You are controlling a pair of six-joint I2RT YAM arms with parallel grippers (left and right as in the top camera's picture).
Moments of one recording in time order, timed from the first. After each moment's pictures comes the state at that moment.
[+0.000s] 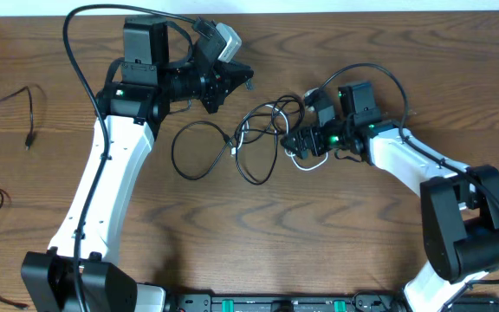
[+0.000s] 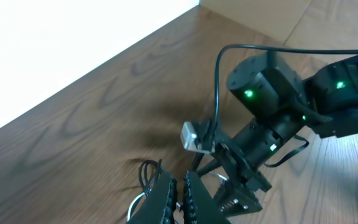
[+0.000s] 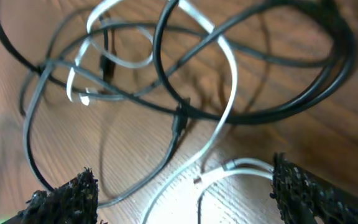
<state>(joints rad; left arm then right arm) -0.15 1.57 1.43 -0.51 0.88 0.36 0.30 1.84 1.03 -0.17 -0.62 -0.01</state>
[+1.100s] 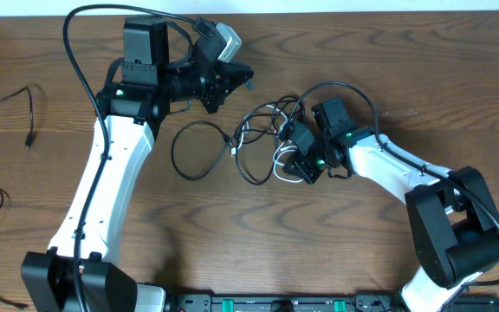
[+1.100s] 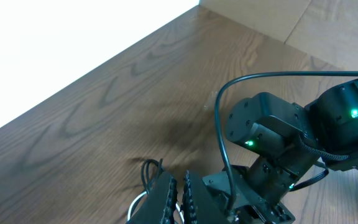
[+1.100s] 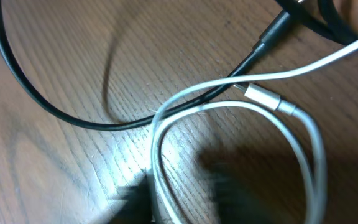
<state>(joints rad) -0.15 1.57 1.43 -0.51 0.88 0.36 0.43 1.84 1.03 -0.40 -0.50 -0.32</state>
